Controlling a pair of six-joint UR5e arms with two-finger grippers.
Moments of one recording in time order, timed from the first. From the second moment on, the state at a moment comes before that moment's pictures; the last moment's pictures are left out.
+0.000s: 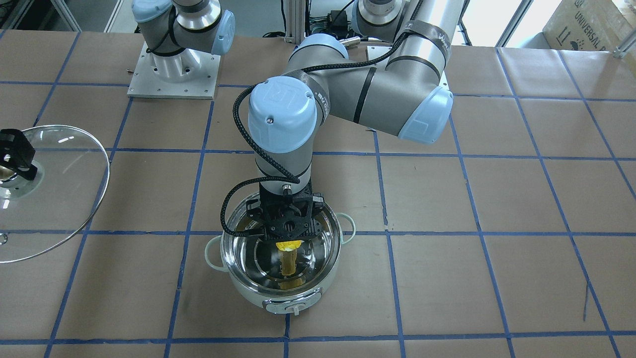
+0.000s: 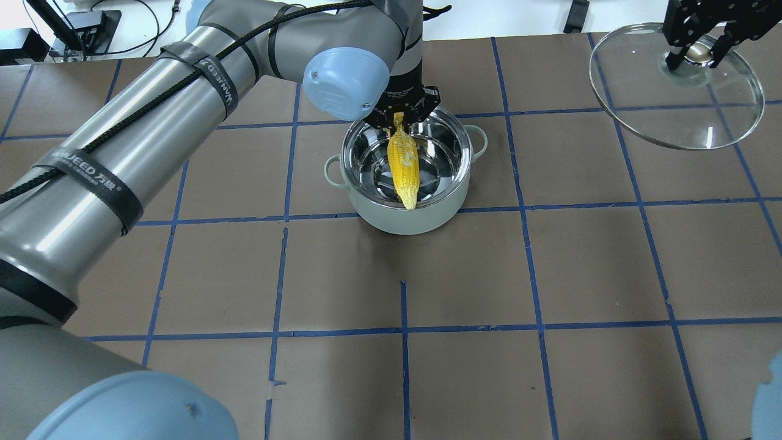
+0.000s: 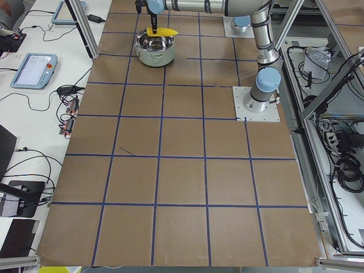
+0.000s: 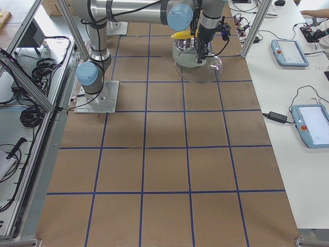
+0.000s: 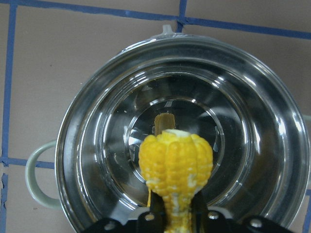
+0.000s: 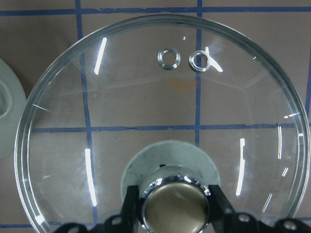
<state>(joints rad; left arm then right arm) -1.95 -2.11 -1.24 -1.33 1.59 -0.50 1.31 -1.32 1.20 -1.40 -1.60 -0.26</state>
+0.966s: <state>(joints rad) -1.92 -2.14 -1.23 -1.29 1.55 -0.49 1.31 -1.32 1.19 -1.40 -1.59 -0.26</state>
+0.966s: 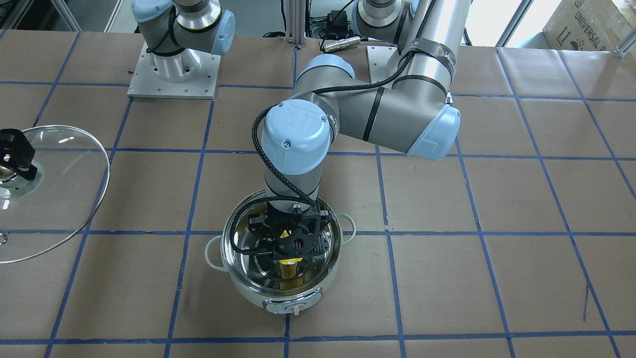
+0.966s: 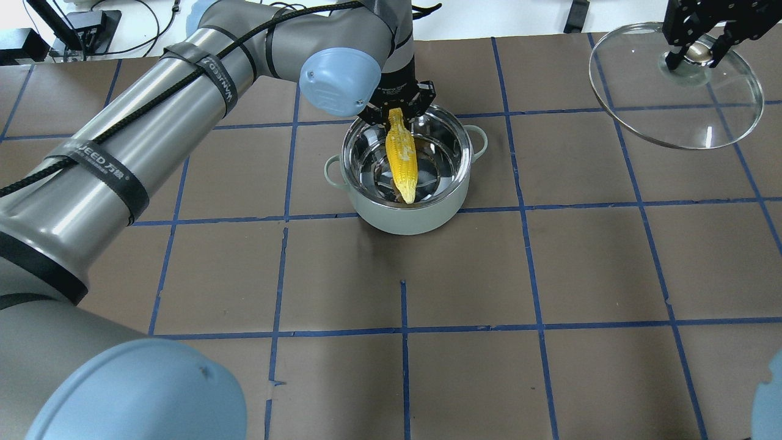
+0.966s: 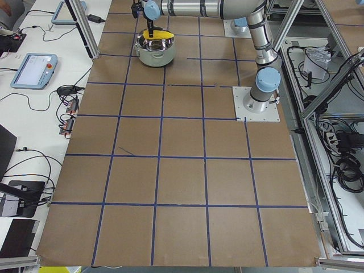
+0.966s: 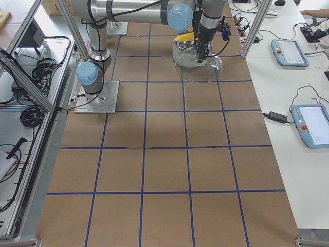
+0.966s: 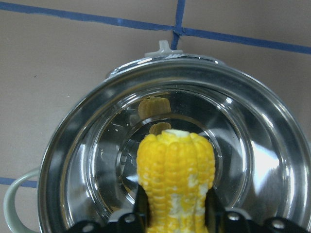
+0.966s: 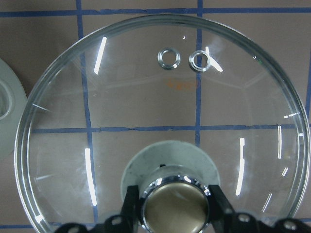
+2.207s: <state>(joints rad) -1.55 -1.97 -1.25 -1.56 1.49 -0.02 1.48 -1.31 1.17 -1.43 -1.56 -0.14</state>
